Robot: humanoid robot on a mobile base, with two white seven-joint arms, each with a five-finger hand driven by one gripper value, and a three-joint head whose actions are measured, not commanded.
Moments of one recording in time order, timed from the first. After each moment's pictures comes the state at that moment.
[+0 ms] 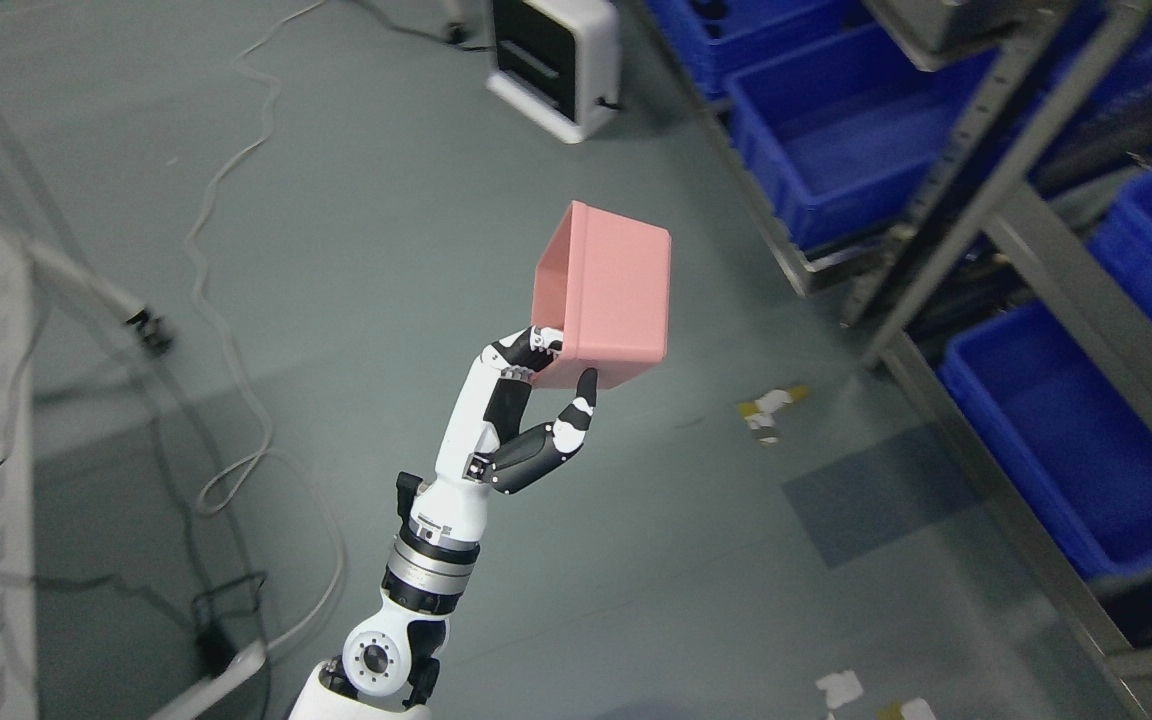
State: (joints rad) left arm -0.09 0.00 -0.37 -1.60 0.13 -0.57 -0.20; right arm 0.00 0.00 0.00 0.00 0.00 -0.06 -0.01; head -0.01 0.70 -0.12
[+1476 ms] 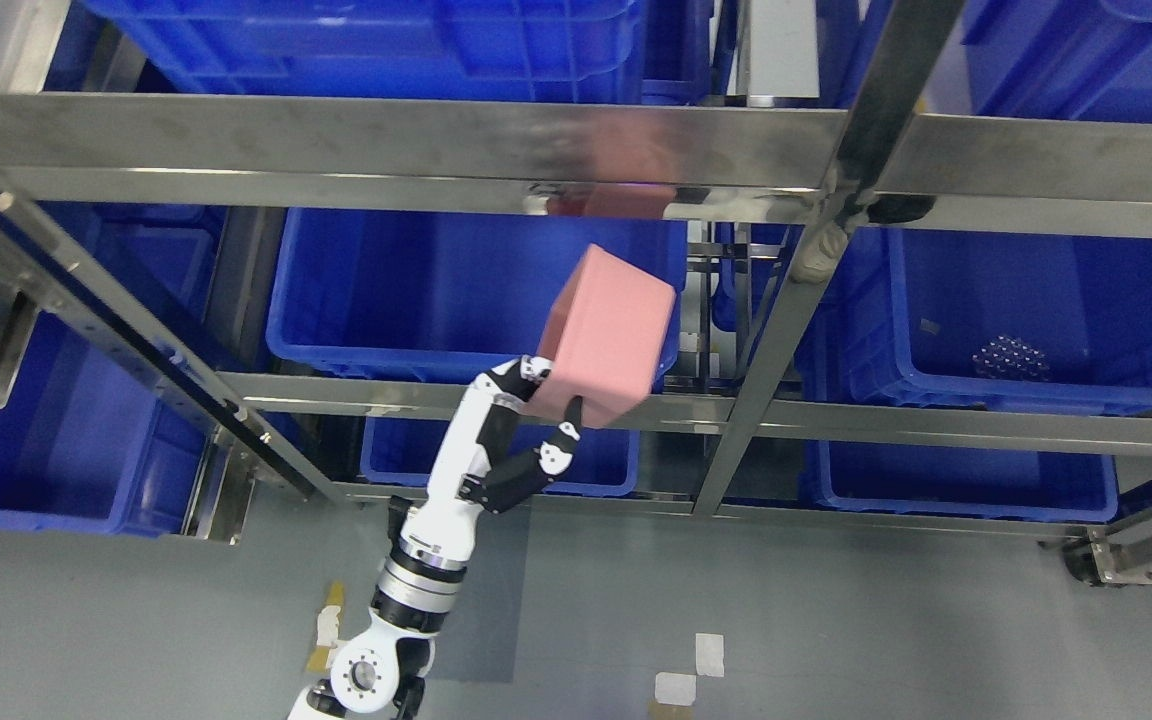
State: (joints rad) left arm -0.06 0.00 -0.28 -1.54 0.13 -0.56 -0.24; right arm 0.00 0.00 0.00 0.00 0.00 -0.06 -0.01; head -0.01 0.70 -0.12
